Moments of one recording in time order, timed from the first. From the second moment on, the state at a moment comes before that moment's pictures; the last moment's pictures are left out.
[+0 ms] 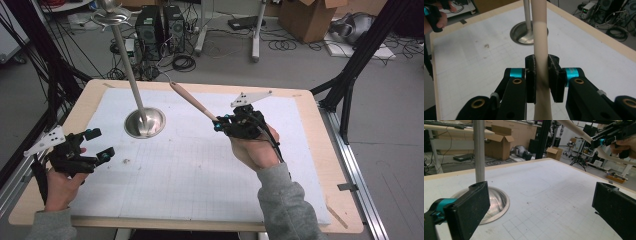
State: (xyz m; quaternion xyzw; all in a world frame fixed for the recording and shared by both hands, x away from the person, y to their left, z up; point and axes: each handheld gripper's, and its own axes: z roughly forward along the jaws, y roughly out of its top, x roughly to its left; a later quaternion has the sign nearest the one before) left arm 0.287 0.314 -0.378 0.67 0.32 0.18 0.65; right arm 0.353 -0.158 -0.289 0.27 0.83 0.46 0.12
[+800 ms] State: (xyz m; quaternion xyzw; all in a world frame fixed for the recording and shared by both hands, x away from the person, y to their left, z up) left arm 0.283 0.320 -0.374 0.67 0.32 0.20 0.64; right arm 0.369 -0.149 -0.257 0.23 0.82 0.51 0.12
